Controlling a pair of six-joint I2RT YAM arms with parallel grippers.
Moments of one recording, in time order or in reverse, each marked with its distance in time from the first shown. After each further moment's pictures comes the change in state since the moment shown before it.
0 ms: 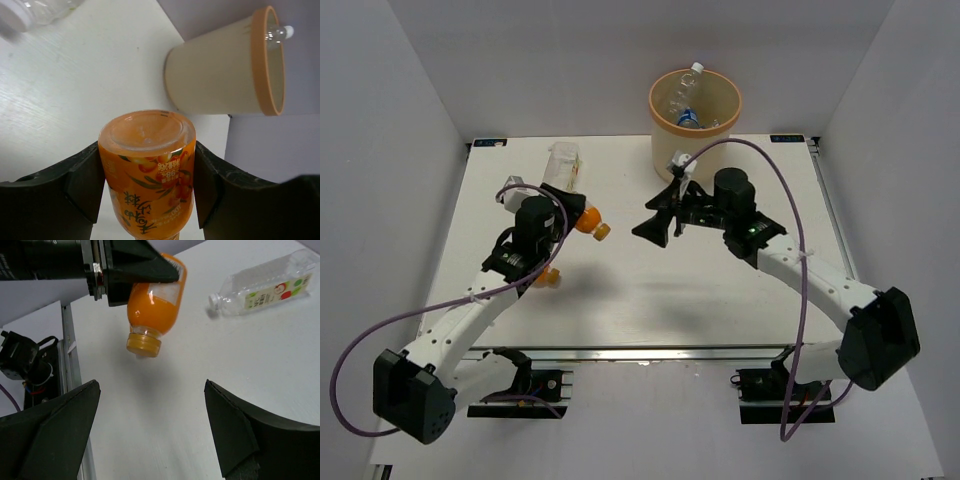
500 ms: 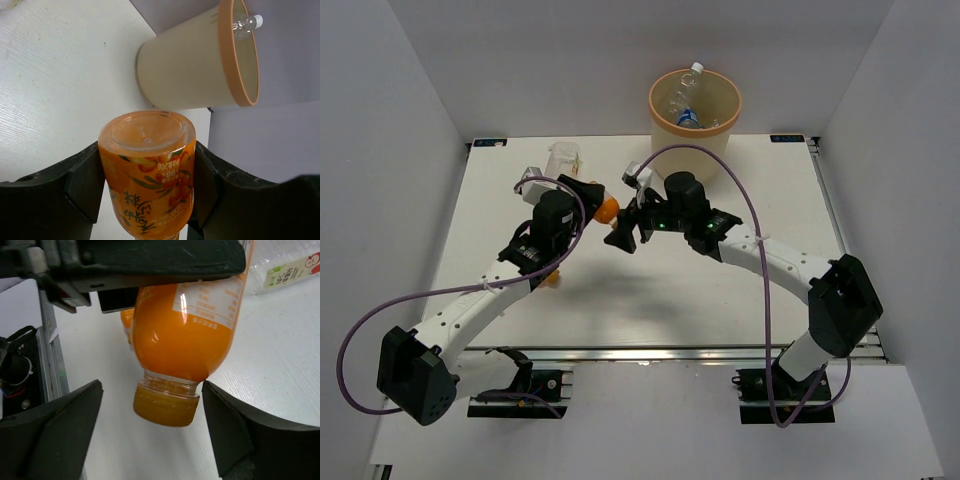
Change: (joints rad) left arm -0.135 0.115 0.072 0.121 -0.075 -0.022; right arm 0.174 0.248 0.155 -0.082 0.170 -0.061
